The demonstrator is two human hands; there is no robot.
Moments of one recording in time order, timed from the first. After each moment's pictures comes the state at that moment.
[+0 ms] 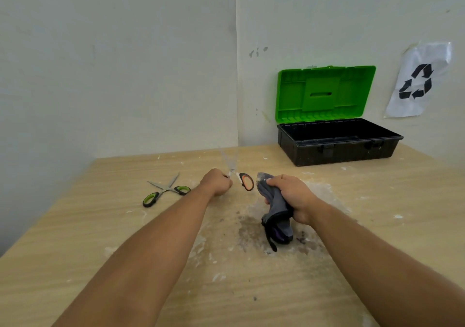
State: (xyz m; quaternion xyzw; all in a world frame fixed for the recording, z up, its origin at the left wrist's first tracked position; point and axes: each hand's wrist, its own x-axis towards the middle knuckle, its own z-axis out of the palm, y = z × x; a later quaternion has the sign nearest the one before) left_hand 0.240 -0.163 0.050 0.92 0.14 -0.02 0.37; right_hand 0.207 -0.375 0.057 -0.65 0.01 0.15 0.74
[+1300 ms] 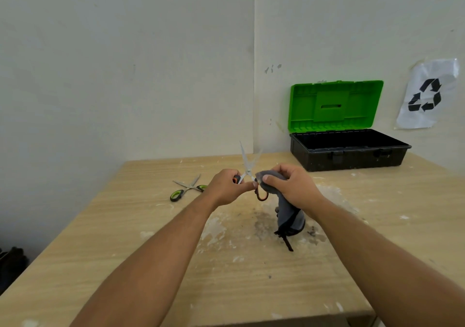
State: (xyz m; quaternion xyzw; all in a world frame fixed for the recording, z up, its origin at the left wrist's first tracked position) left_hand 0.142 -0.155 0.082 0.90 0.00 0.08 0.44; right_hand 0.163 -0.359 0.088 -0.82 -0.20 -0.06 0.53
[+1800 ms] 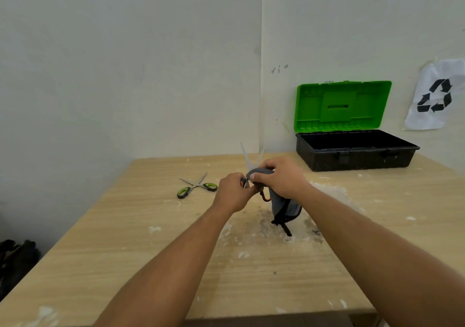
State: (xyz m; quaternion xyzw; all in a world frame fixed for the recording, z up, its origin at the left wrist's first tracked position) left_hand 0.132 -0.171 0.065 0.90 0.05 0.18 0.39; right_hand 0.161 -0.327 0.112 -0.87 -0.25 -0.06 0.42
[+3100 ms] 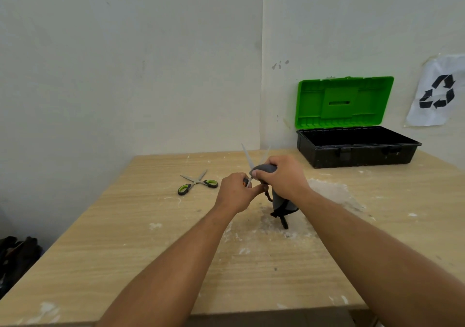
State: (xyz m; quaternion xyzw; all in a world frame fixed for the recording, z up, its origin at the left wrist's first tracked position) left_hand 0.128 -0.179 0.060 0.90 0.06 0.18 0.38; right_hand 0.166 -0.324 0.093 -0.87 -0.22 -0.14 0.42
